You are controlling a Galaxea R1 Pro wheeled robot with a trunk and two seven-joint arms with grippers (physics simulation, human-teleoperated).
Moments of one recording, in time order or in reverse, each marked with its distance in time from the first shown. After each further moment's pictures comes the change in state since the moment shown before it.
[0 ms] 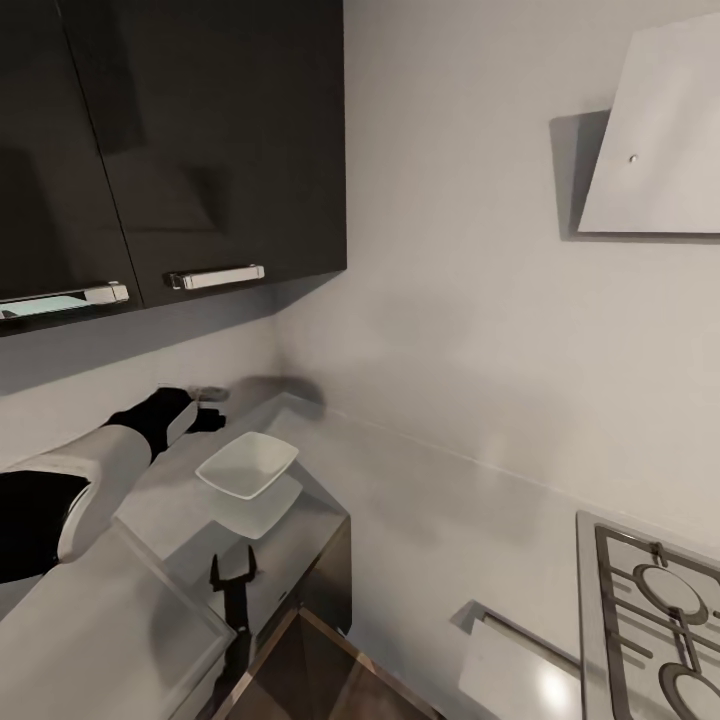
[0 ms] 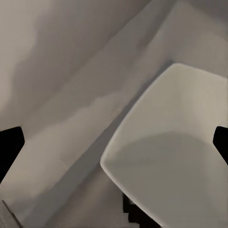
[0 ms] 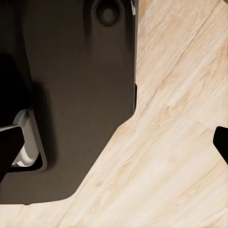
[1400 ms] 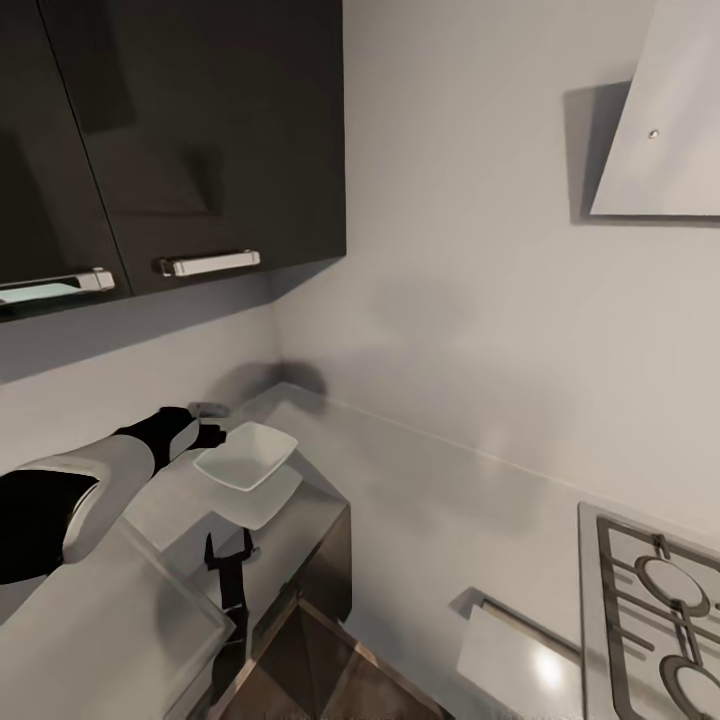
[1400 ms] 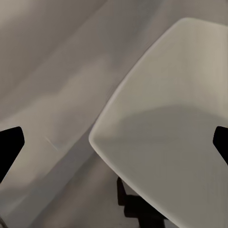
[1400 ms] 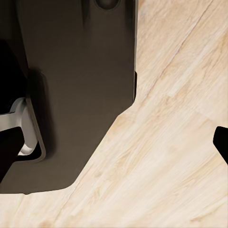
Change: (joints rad) left arm 0.001 -0.015 0.001 0.136 0.000 -0.122 -0.004; right arm 0.000 0.000 0.000 0.000 -0.002 0.000 -0.001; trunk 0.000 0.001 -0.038
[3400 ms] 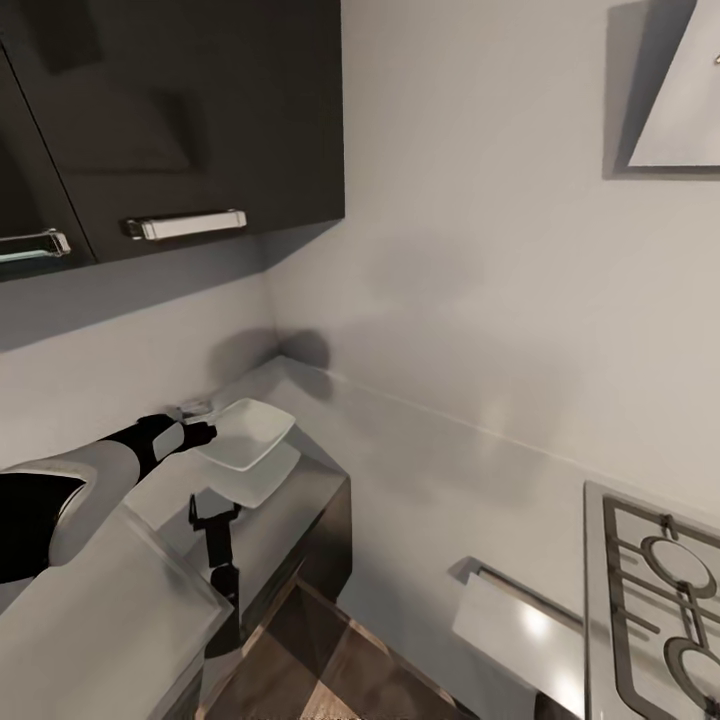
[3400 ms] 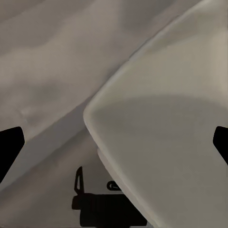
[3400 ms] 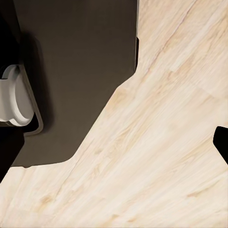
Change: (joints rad) left arm 0.007 0.043 0.007 0.037 0.241 -0.125 0.004; right arm 0.000 0.001 0.000 0.000 0.000 0.003 0.001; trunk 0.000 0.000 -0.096
